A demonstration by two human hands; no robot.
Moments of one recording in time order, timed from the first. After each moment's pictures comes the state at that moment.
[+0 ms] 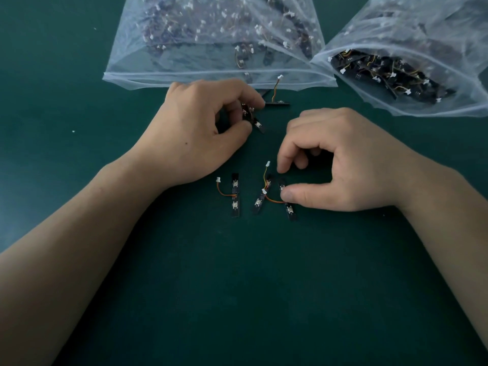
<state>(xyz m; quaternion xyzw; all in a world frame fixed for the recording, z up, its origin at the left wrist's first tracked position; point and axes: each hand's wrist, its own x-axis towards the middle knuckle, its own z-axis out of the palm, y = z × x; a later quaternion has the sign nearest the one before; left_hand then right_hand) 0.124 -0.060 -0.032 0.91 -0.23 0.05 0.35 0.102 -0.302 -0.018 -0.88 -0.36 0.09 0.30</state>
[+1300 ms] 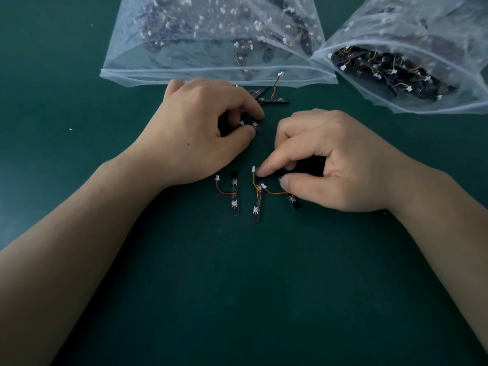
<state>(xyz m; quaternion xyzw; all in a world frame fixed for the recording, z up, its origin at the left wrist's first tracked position) 0.125 -0.062 -0.029 0.92 -0.25 0.04 0.31 0.098 -0.294 -0.023 -0.87 -0.37 0.09 0.32</state>
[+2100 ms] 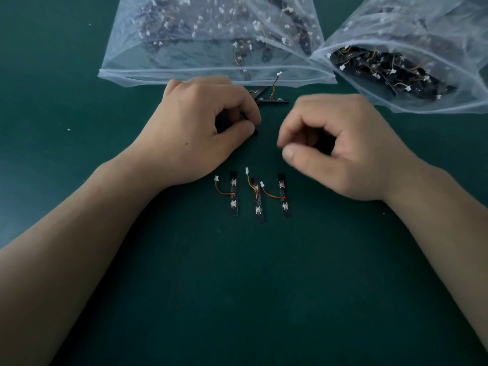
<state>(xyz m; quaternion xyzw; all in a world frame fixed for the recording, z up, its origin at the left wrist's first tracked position) 0.125 -0.059 -0.032 0.91 -0.25 0.04 0.33 0.103 -0.300 -0.027 -0.88 -0.31 0.00 0.37</state>
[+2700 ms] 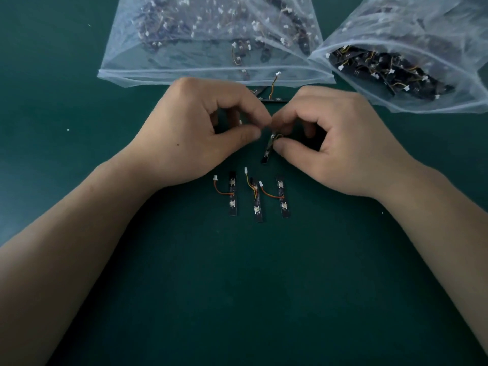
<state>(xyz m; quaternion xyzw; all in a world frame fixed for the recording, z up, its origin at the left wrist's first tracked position) 0.119 -0.058 -0.031 0.86 -0.28 0.03 0.41 0.107 -0.298 -0.034 -0.91 -0.25 -0.03 0.32</state>
